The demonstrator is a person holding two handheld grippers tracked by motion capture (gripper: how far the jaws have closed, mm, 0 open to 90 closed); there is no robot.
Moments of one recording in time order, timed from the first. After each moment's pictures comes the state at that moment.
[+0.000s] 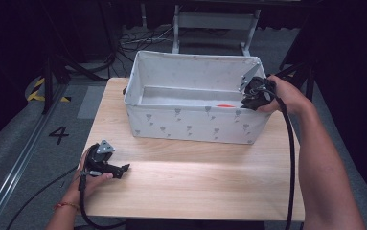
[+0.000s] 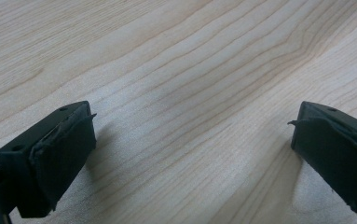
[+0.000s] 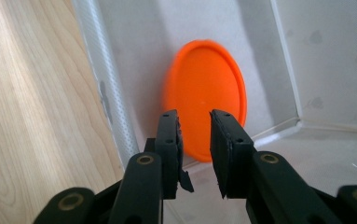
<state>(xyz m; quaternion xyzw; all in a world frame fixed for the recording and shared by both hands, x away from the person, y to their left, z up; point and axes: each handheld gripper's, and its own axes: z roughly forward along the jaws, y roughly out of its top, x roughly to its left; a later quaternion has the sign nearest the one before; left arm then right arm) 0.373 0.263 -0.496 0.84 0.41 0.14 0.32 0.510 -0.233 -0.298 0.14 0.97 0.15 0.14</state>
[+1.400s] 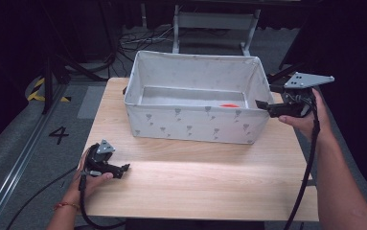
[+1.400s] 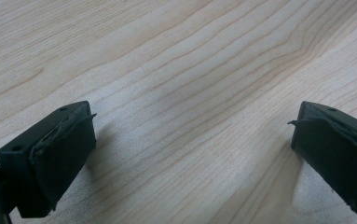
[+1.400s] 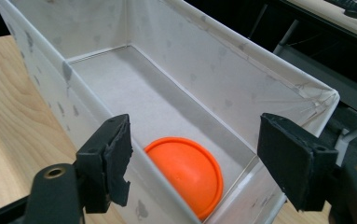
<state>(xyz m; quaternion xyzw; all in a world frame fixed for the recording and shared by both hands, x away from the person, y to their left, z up) 0.373 0.262 -0.496 0.84 0.41 0.14 0.32 0.432 -0.301 -0.279 0.29 0.82 0.42 0.27</state>
